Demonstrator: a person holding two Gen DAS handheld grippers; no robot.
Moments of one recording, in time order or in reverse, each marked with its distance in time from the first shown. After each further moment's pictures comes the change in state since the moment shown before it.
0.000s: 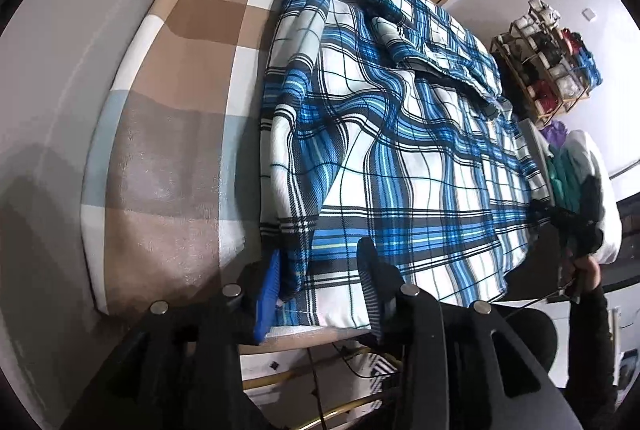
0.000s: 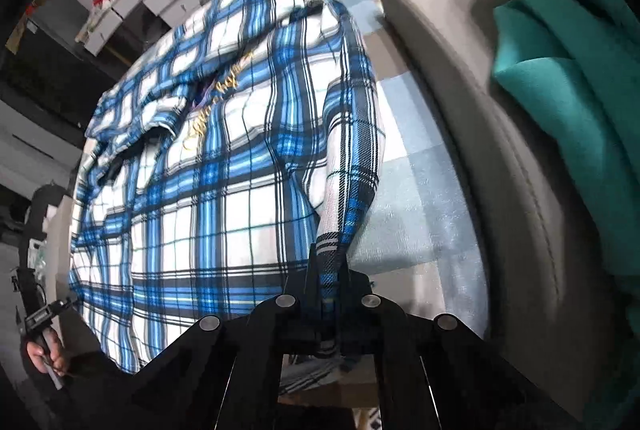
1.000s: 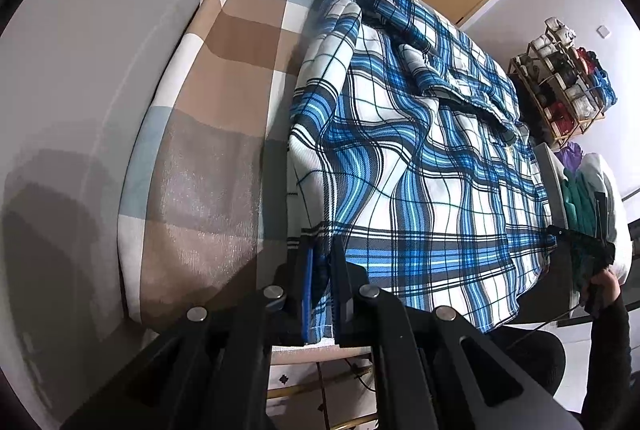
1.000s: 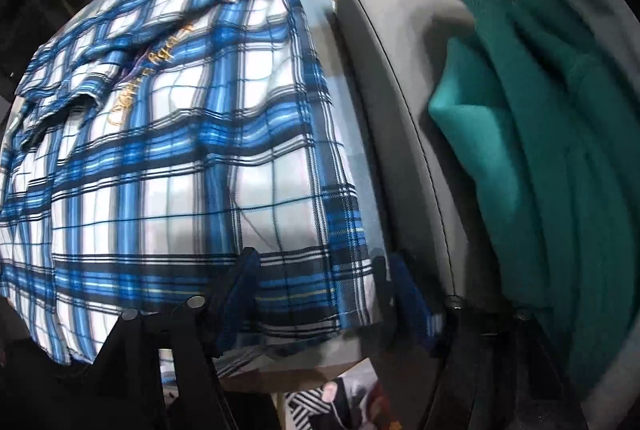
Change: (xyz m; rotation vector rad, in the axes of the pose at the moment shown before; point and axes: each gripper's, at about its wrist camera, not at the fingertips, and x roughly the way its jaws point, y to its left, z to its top) left arm -0.005 0.009 0.004 -0.051 -0.065 0.056; right arm 0.017 0.012 0.021 -0.098 0.124 -0.365
